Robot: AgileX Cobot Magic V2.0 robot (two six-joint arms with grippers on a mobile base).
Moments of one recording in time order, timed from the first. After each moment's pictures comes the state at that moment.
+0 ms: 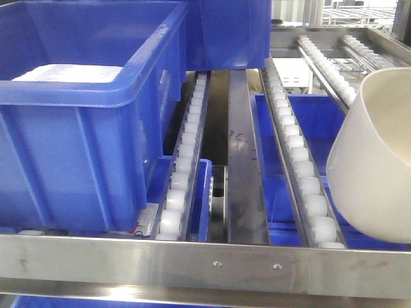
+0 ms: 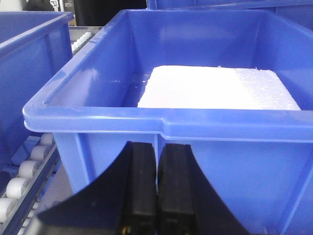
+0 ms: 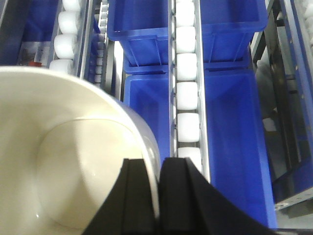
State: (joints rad) left arm -0.08 -0.01 0.01 -0.02 0.09 0.02; right arm 0.04 0.99 -0.41 0.04 0.10 0.15
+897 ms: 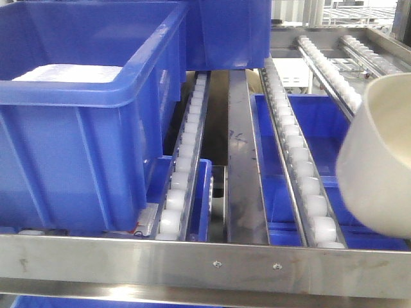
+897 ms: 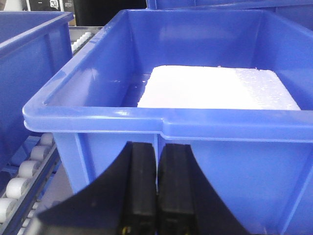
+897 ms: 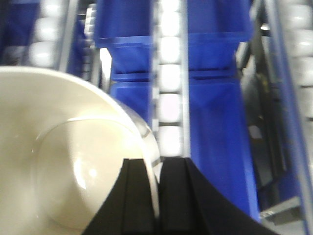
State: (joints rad) left arm -0.08 -0.01 0.01 -0.02 0.09 0.02; right arm -0.02 1.06 -0.41 0.00 0.02 0.15
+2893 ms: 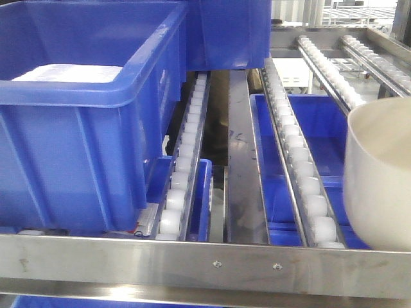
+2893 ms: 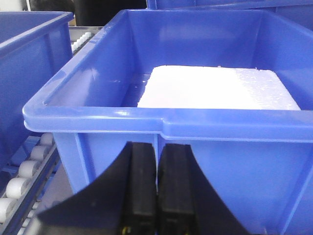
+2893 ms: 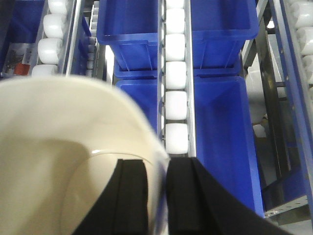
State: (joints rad) left arm -0.08 -0.01 0.01 -0.02 0.09 0.02; right arm 0.01 1.06 -0.41 0.00 0.02 0.16
